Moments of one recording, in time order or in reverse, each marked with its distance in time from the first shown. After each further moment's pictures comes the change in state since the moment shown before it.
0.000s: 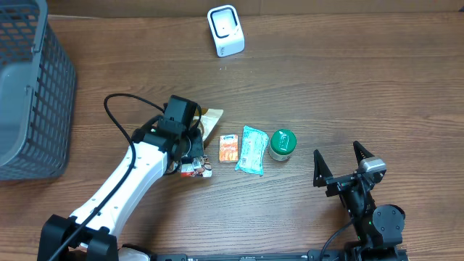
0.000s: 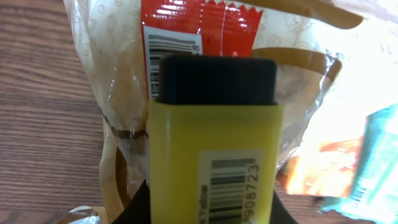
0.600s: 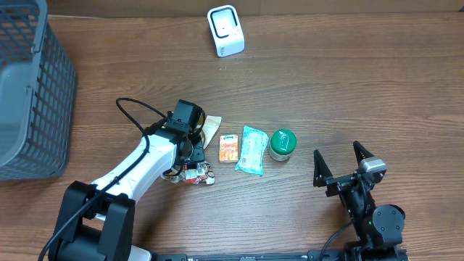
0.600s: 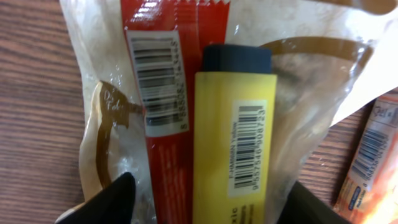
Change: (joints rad) left arm 0.000 0.150 -0.018 0.036 -0.026 -0.011; right arm 0.000 0.000 0.000 0.000 0.000 0.000
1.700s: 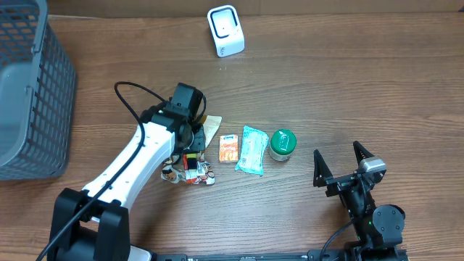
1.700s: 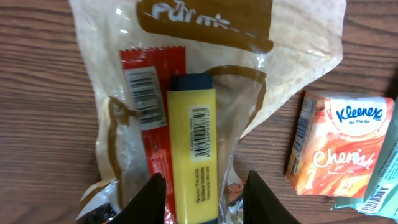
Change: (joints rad) left arm 0.000 -0.013 0.169 -0.181 0.032 0.058; right arm 0.000 0.000 0.000 0.000 0.000 0.000
